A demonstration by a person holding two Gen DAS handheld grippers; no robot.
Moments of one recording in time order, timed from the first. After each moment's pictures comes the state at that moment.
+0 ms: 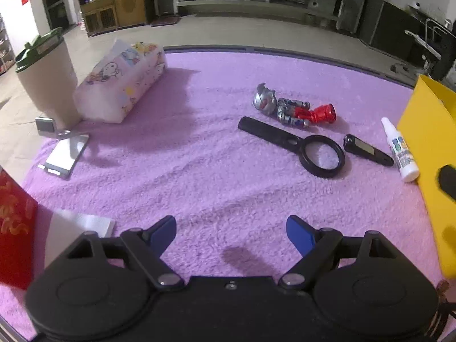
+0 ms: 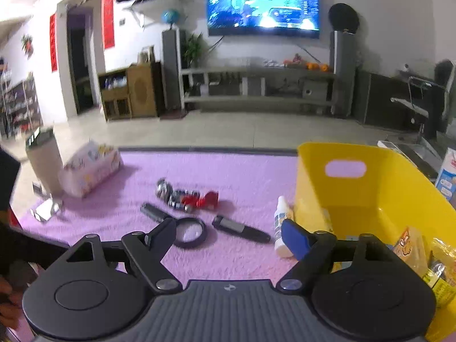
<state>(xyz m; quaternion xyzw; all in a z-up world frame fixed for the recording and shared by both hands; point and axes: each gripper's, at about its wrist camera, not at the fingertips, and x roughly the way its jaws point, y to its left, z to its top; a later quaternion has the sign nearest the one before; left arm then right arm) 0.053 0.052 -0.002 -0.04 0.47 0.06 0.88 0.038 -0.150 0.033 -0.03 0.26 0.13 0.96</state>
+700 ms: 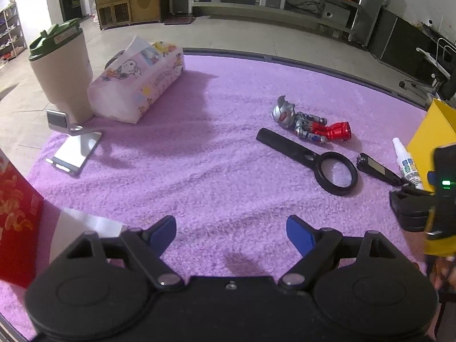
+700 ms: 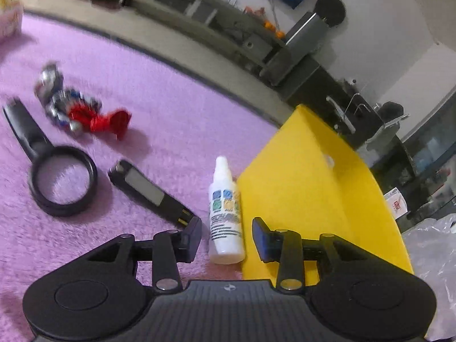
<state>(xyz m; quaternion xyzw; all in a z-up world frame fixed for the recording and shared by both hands) 0.056 0.073 0.002 -0.07 0.46 0.09 0.88 0.148 -0.080 -0.047 -0.29 0.37 -0.10 0.88</state>
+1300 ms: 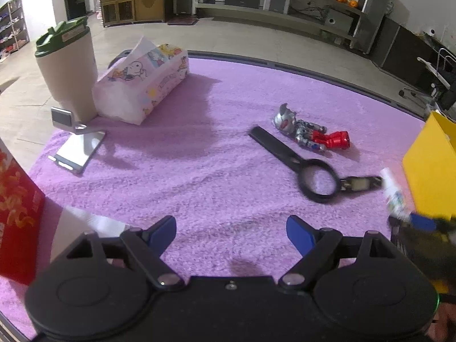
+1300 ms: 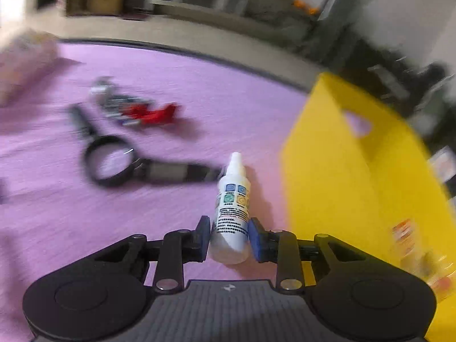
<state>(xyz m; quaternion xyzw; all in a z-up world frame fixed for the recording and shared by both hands) 0.053 0.078 0.008 -0.09 0.46 0.08 0.88 0.101 -0.114 -0.017 -0.15 0.43 0.04 0.89</state>
